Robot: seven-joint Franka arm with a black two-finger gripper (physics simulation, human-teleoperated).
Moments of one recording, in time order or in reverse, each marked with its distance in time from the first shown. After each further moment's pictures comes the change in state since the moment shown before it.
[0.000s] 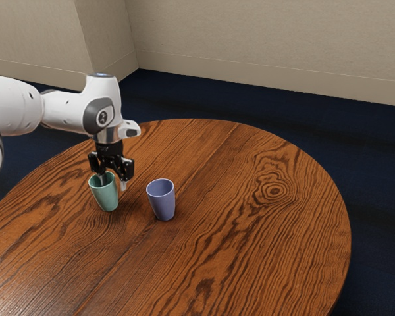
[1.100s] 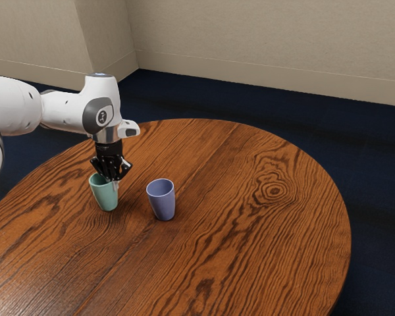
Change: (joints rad) arm 0.002 0.000 0.005 0.004 -0.014 -0.004 0.001
